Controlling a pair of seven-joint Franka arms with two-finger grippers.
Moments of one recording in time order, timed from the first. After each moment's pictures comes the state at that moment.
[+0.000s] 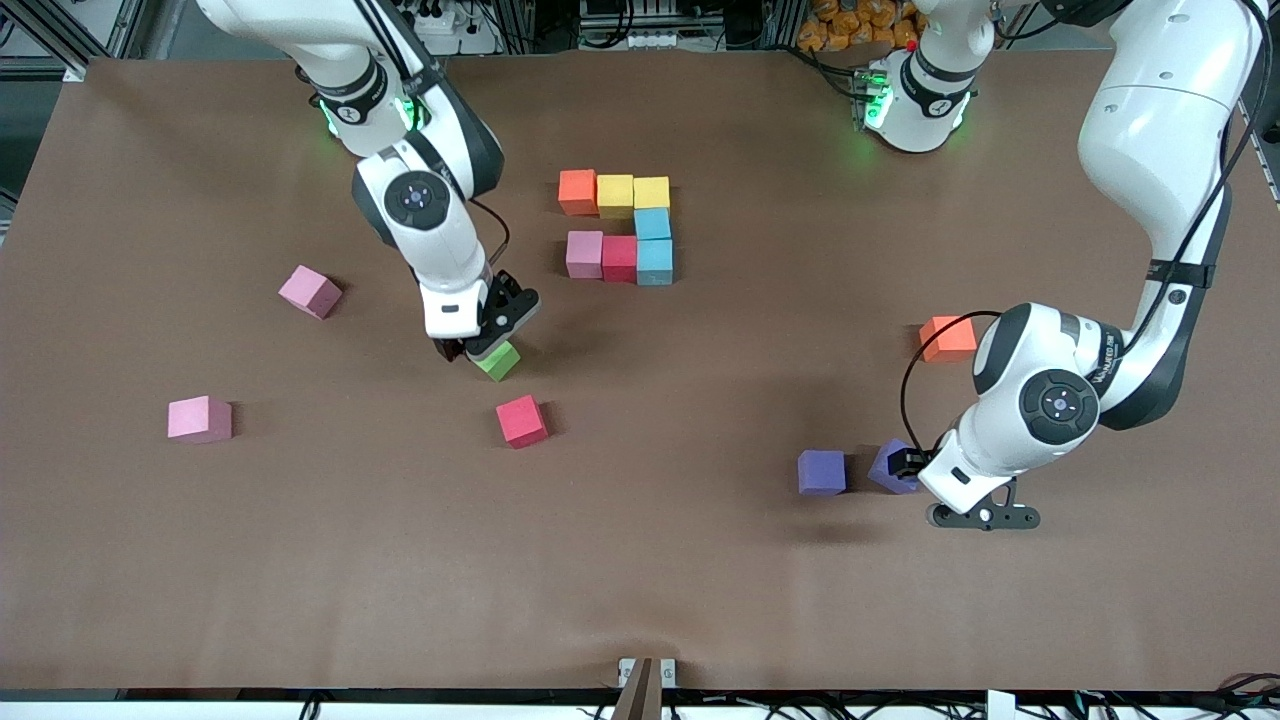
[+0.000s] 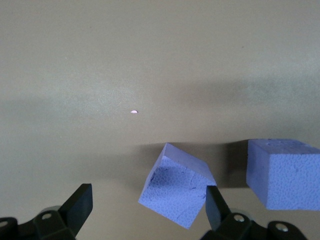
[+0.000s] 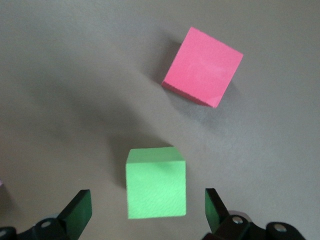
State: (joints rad) left arm 0.18 0.72 -0.48 -1.49 0.43 2.13 -0.34; right arm 0.47 0.28 0.05 -2.16 -0.10 2.48 -0.26
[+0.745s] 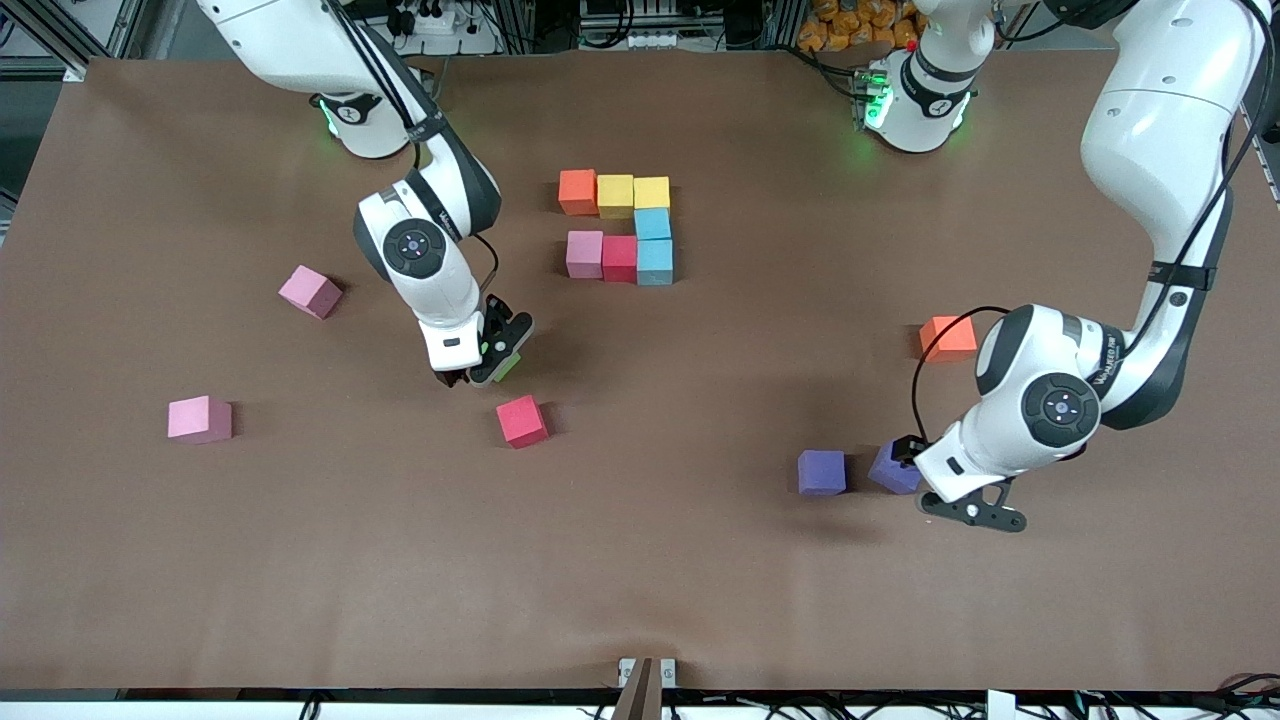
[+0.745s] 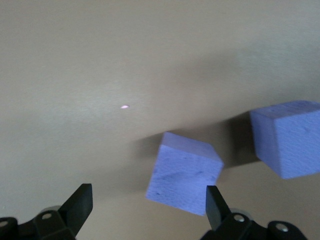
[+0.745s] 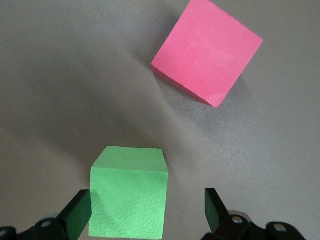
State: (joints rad) left arm 0.19 0.72 -0.49 -1.51 0.44 2.12 -0.13; right arm 0.43 0.37 0.05 -2.13 -0.10 2.50 -0.38
